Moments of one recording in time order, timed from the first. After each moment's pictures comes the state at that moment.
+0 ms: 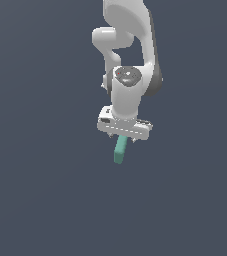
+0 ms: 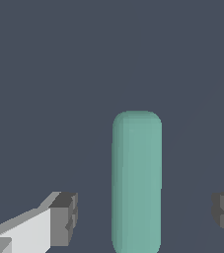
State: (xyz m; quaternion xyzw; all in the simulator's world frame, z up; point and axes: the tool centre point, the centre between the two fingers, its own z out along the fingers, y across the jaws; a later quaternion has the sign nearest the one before) arm -0.010 0.039 0.146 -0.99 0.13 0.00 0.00
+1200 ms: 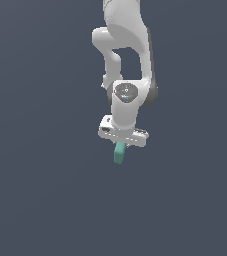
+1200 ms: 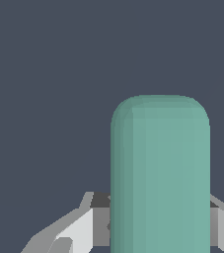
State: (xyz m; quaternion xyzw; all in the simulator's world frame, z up) arm -0.010 0.038 0.096 -0.99 0.14 0.00 0.00
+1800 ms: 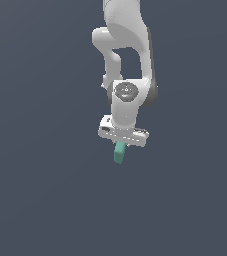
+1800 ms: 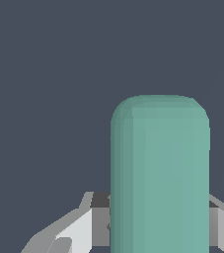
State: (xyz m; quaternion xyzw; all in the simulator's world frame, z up) arm -0.010 0.038 0.098 -0.99 0.14 0.00 0.00
